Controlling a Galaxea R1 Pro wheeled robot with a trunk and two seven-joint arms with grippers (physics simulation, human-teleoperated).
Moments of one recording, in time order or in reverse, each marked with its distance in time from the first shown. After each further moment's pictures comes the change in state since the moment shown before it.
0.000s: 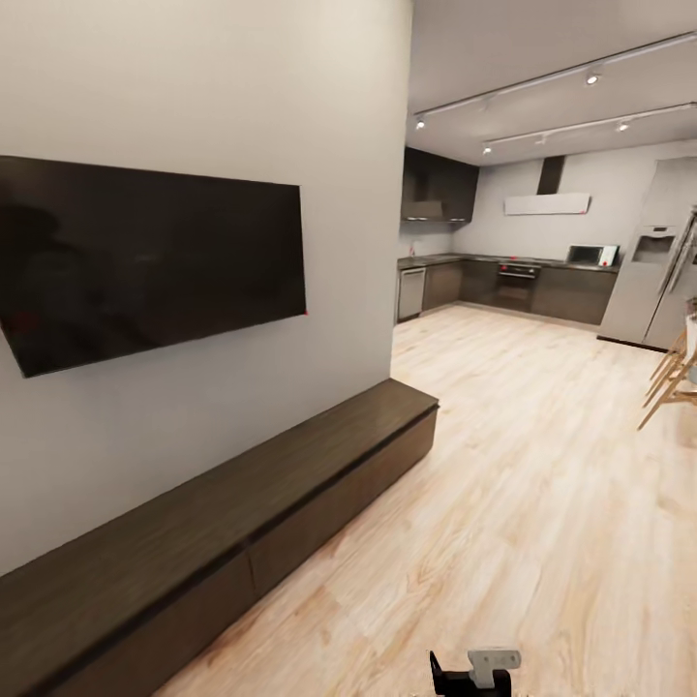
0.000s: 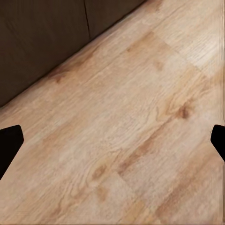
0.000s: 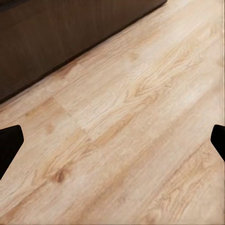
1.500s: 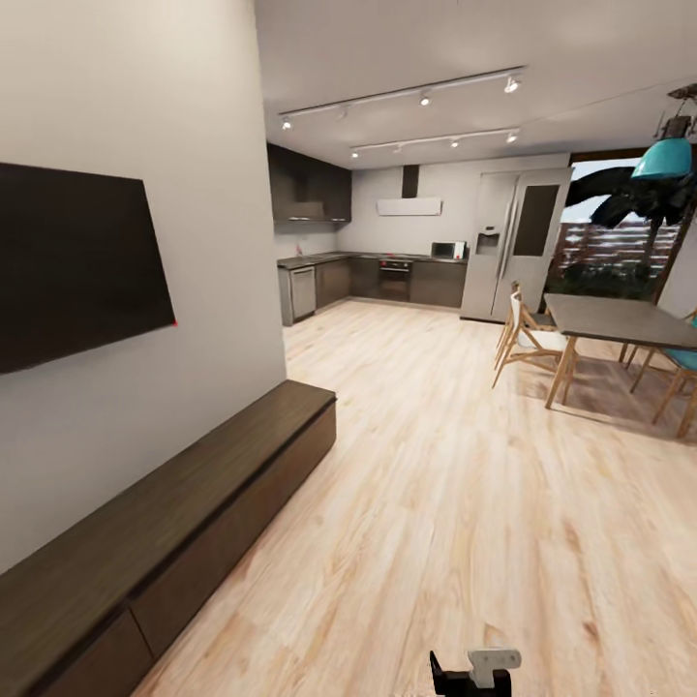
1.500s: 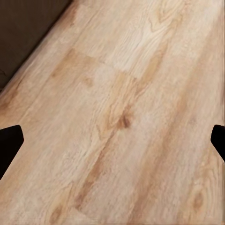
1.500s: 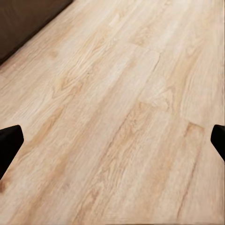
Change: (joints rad) left arm 0.000 0.000 0.000 0.001 0.000 0.000 0.000; right arm 0.000 0.000 0.000 0.000 0.000 -0.001 0.000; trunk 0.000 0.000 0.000
